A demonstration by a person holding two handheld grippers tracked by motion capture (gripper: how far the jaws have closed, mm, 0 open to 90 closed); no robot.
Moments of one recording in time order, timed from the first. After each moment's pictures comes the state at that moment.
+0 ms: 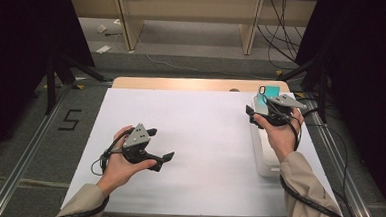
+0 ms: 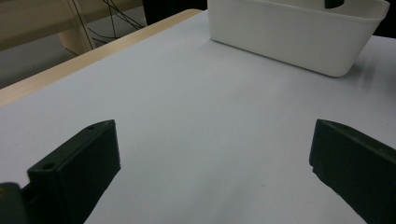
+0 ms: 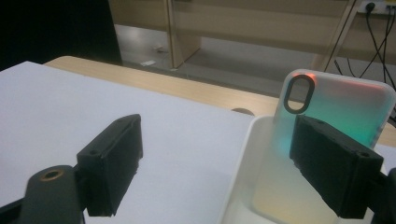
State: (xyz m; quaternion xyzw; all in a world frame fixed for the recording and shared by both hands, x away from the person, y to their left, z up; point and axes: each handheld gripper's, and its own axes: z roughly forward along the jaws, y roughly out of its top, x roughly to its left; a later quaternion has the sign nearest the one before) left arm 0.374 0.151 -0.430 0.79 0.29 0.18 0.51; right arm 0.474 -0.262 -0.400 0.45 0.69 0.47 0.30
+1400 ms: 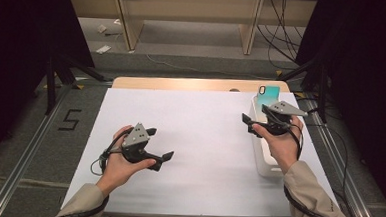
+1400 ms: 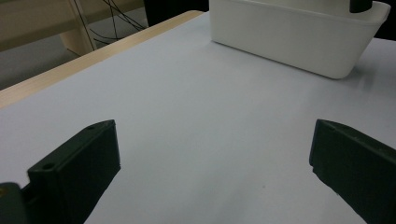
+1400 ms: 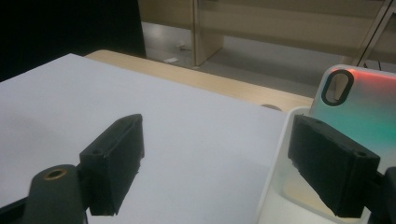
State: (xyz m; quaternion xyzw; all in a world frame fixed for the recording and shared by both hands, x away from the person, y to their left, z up) left arm 0.375 0.153 -0.429 0.79 0.29 0.18 0.51; right arm 0.444 -0.254 -0.396 0.42 0.71 0.49 0.28
